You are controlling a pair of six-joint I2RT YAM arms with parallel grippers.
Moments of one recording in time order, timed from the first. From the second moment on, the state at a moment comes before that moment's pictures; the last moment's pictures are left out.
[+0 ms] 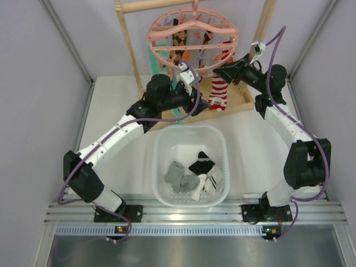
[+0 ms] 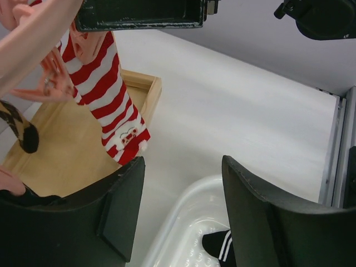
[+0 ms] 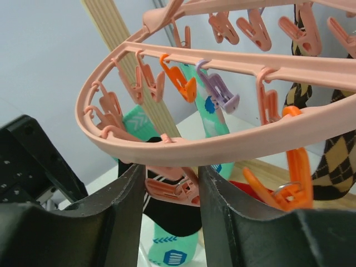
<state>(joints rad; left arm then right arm) -0.66 1.52 1.46 -0.09 0.45 0.02 0.15 1.59 1.27 0.66 -0.81 0.61</state>
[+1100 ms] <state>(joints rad) -0.66 1.67 1.61 0.03 0.32 0.19 0.15 1.56 1.29 0.75 -0.85 0.87</state>
